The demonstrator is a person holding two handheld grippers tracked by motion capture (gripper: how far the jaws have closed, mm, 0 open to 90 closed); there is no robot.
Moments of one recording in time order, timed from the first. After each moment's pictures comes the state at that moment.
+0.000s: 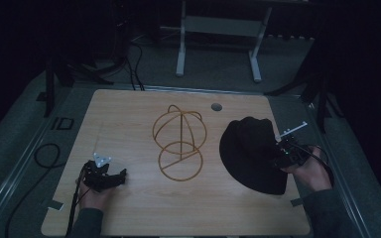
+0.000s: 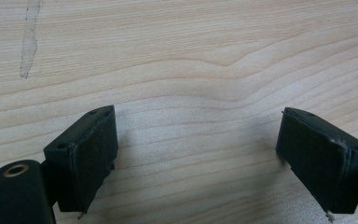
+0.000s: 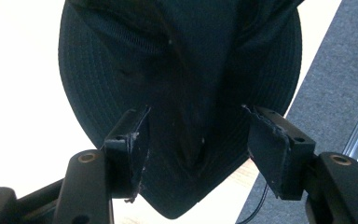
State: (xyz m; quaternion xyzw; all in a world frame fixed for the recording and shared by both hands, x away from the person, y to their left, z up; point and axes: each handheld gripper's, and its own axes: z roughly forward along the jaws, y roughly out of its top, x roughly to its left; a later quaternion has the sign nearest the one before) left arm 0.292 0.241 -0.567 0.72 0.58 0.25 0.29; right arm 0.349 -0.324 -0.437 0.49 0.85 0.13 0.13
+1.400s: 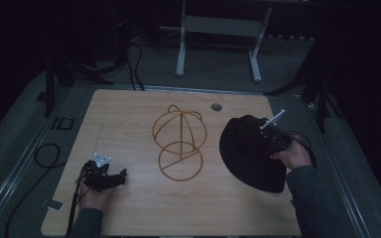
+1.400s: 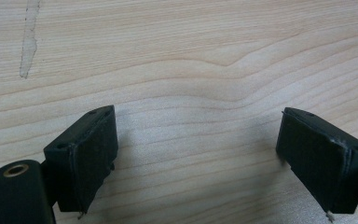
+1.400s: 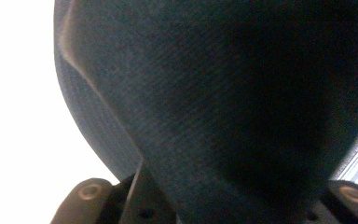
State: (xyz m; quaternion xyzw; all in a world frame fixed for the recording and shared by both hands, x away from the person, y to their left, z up) left arm 0.292 0.241 -0.567 0.72 0.58 0.24 0.29; right arm 0.411 -0.300 -0.458 0.51 0.86 0.07 0.04
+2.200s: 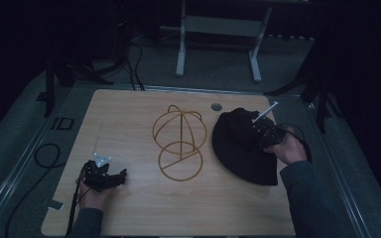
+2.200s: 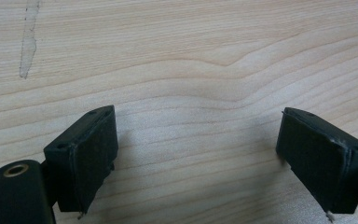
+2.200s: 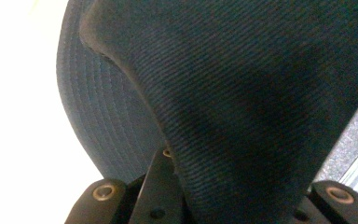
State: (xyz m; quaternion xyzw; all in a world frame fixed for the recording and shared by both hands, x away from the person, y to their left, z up) left arm 0.292 0.241 -0.567 0.72 0.58 0.24 0.29; right arm 0.410 -0.269 -0.427 0.46 0.88 0.10 0.08
